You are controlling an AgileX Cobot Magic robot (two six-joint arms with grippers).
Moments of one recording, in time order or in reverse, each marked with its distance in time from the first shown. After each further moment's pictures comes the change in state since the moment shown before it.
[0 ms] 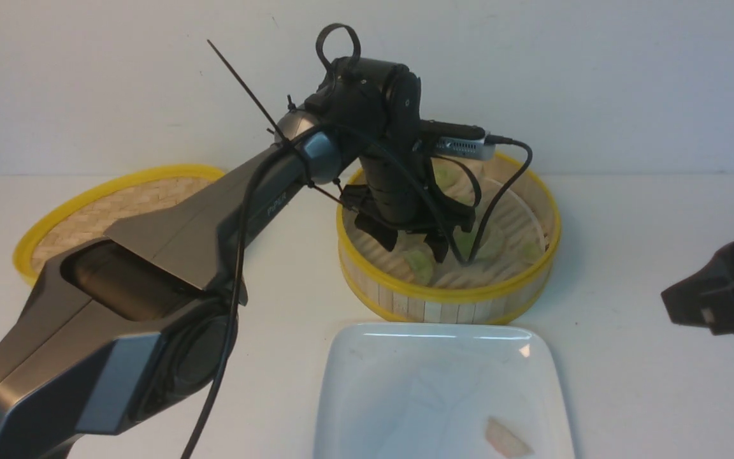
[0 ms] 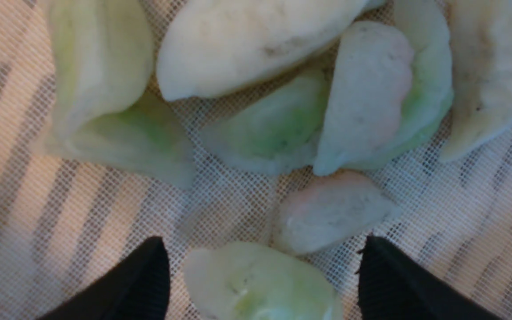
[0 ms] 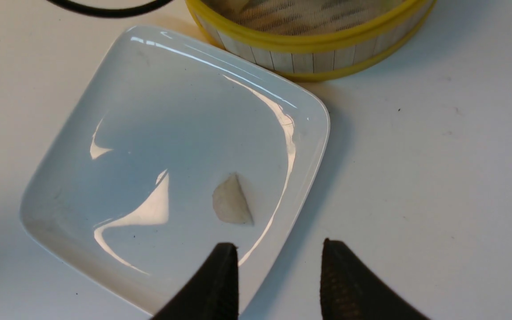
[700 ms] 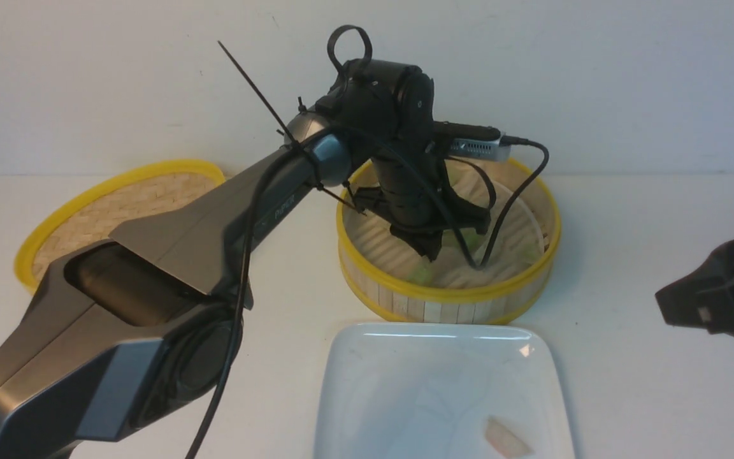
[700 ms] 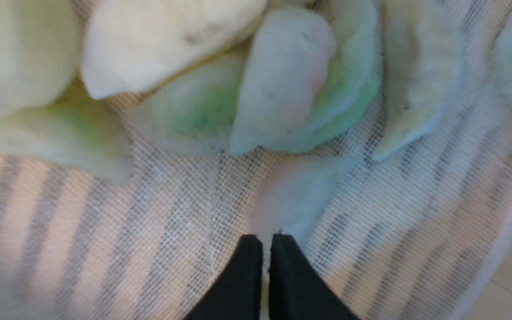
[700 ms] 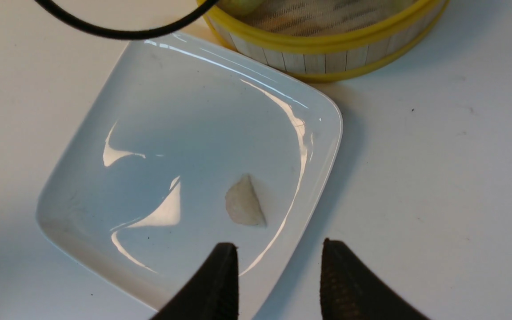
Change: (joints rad) right arm 0.000 0.000 0.000 0.027 -0.001 0.000; left arm -0.024 -0.027 0.001 -0.018 -0.005 0.014
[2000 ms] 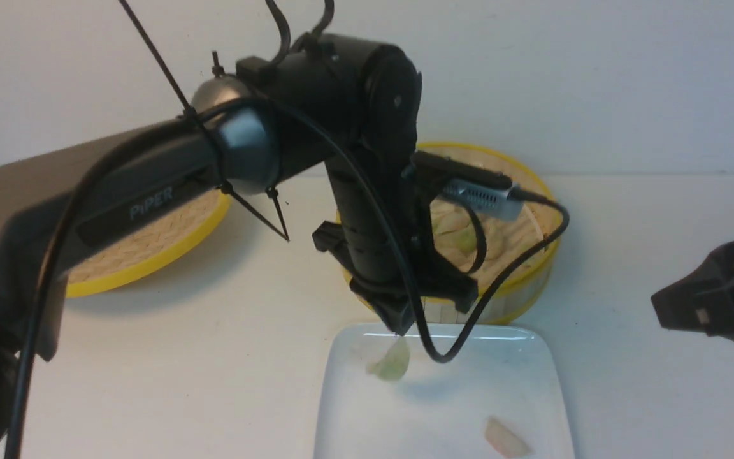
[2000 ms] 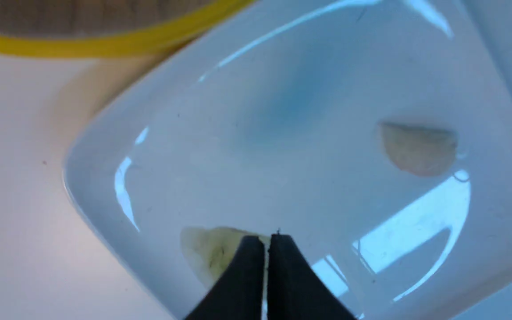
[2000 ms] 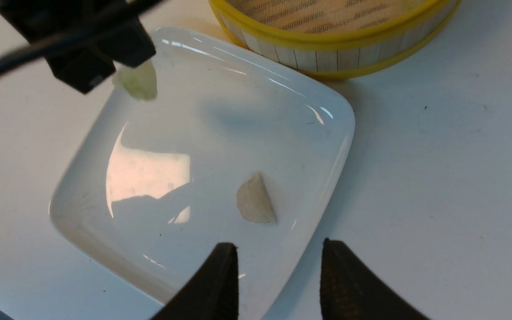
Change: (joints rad) right arm 0.000 -0.001 0.000 0.023 0.007 -0.004; left arm -0.097 -0.493 0.692 -0.013 0.014 0.084
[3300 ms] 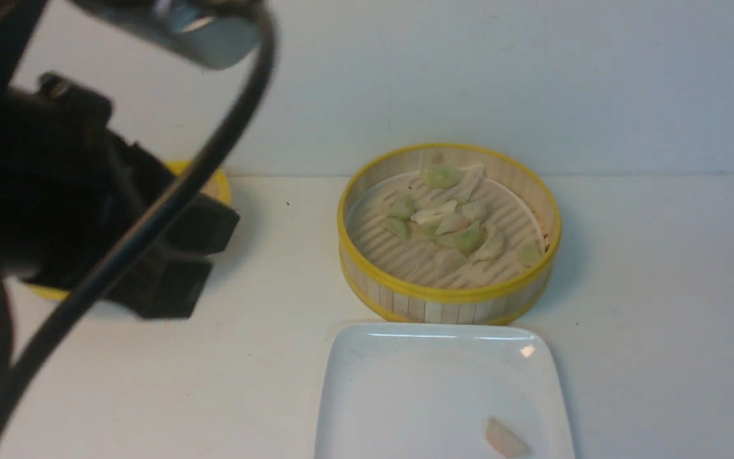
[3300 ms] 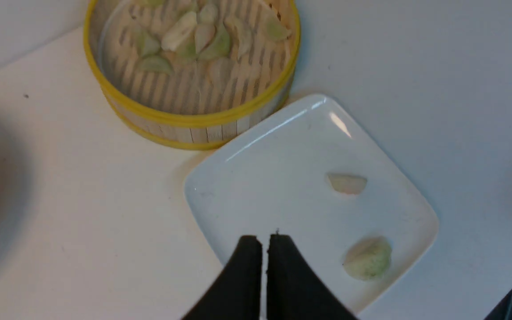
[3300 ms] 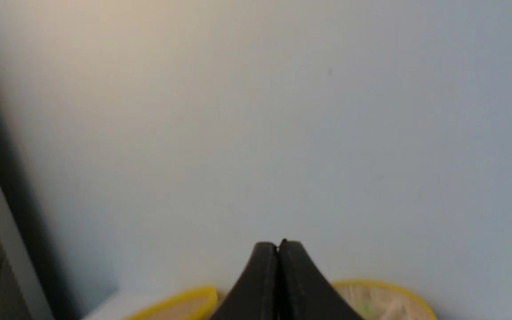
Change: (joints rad) right arm -0.001 -0.926 0.493 0.015 -0.752 0.147; left arm 0.000 -1.026 0.510 0.080 -0.256 0.019
